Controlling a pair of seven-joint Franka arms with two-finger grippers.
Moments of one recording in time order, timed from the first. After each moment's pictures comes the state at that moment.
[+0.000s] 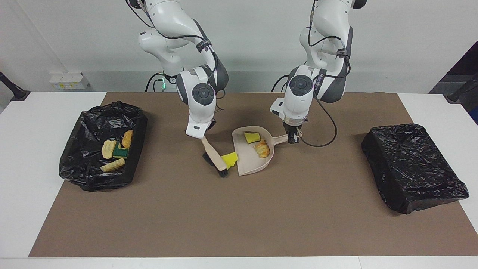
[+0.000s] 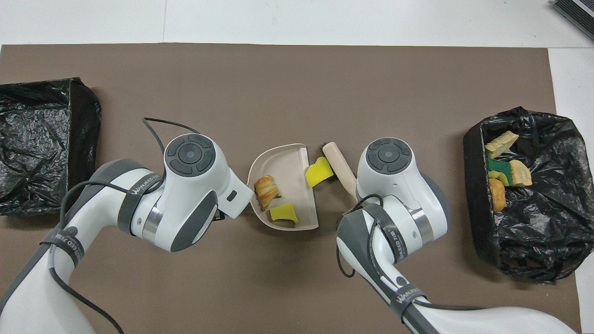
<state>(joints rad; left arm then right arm) -0.50 0.18 -0.01 -2.00 0.04 2.05 0.95 0.37 0.21 0.07 -2.02 0.00 1.94 -0.05</state>
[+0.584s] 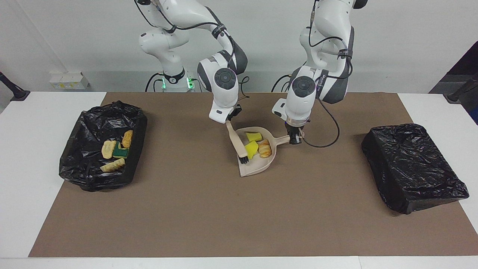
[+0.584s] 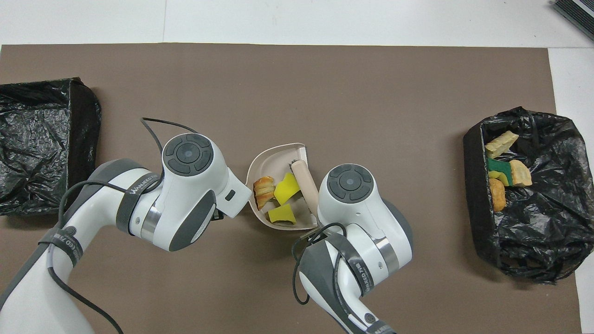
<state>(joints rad) -0.48 0.18 -0.01 -2.01 0.04 2.05 0.95 0.50 0.15 0.07 -2.03 0.13 1.92 0.19</state>
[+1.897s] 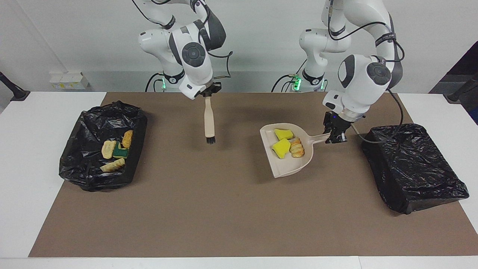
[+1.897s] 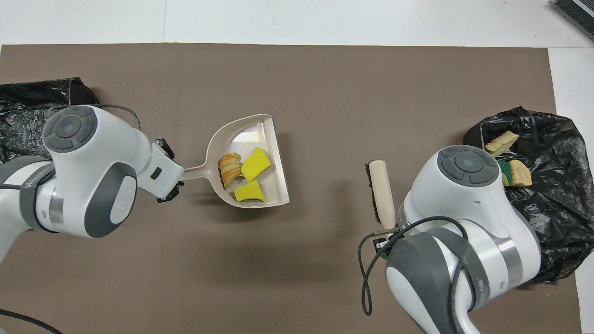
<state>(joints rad) -0.17 0.05 0.00 -1.97 -0.10 1.99 1.34 0.44 -0.10 0.07 -2.11 0.21 1.61 0.37</state>
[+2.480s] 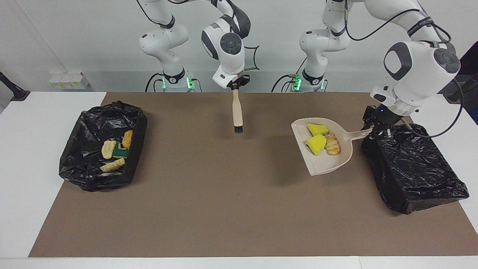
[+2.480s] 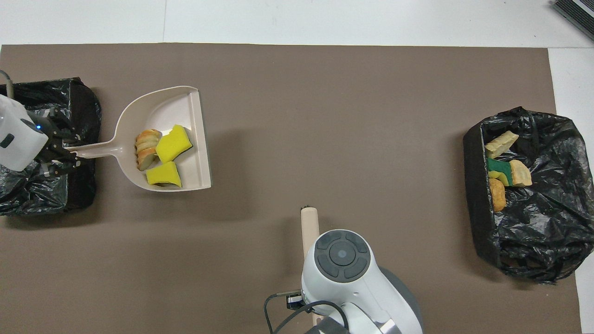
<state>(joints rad) 0.03 0.12 0.00 -1.74 -0.10 1.80 1.53 0.66 -0.08 0.08 -2.17 0.31 1.77 0.57</state>
